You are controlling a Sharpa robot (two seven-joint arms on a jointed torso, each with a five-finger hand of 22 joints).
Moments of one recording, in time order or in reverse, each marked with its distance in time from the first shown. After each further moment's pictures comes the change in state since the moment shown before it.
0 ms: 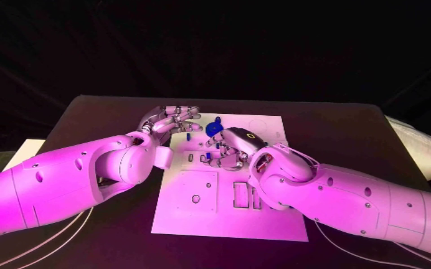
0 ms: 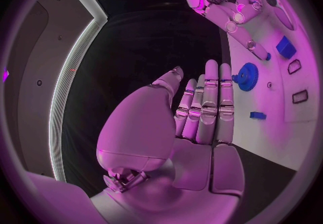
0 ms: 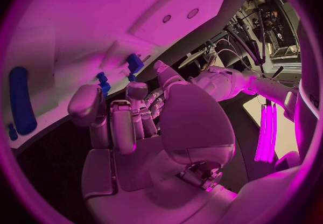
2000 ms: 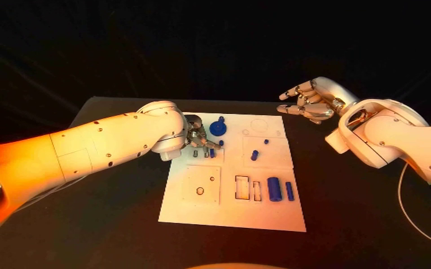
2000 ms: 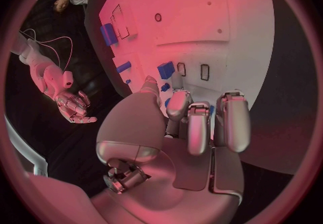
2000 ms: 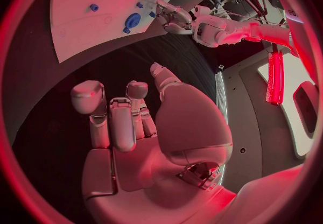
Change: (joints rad) left arm 0.084 0.241 -0.001 -0.212 -1.095 0.489 -0.994; left_hand -0.256 0.075 -0.349 0.217 -0.090 -0.004 -0.171 0.497 0.407 0.263 -0.167 1.112 1.077 0.172 -0.141 1.282 1.045 -0.117 0.422 -0.155 1.072 1.151; right arm 0.192 -0.364 0.006 0.039 0.506 0.063 0.191; right_hand 0.049 0.041 -0.036 0.017 0.050 0.010 -0.003 0.024 -0.001 -0.011 -0.003 -0.002 -0.027 0.000 0.000 -0.056 -0.016 0.016 -0.036 -0.007 -0.068 -0.110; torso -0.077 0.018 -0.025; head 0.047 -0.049
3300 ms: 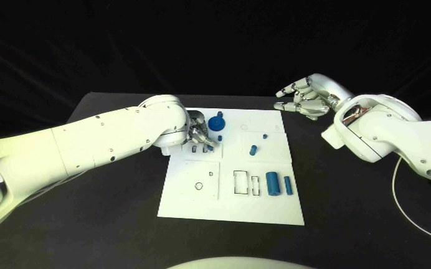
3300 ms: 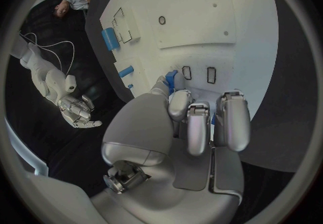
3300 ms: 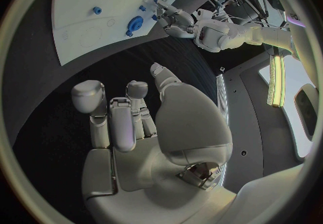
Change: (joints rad) left arm 0.004 0.019 0.003 -0.004 -0.009 0.038 -0.003; left_hand 0.257 0.063 0.167 -0.093 0.018 -0.056 -0.009 0.023 0.064 0.001 -0.009 -0.006 0.002 0.000 -0.014 0.000 0.000 0.000 -0.004 -0.004 -0.004 0.000; right arm -0.006 0.020 -0.004 -0.020 -0.014 0.009 -0.008; right_hand 0.000 0.000 -0.004 0.004 0.008 0.003 -0.003 0.000 0.000 0.000 0.000 -0.006 -0.001 0.000 0.000 -0.005 -0.002 0.000 0.000 0.000 -0.005 -0.005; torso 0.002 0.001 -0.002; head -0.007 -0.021
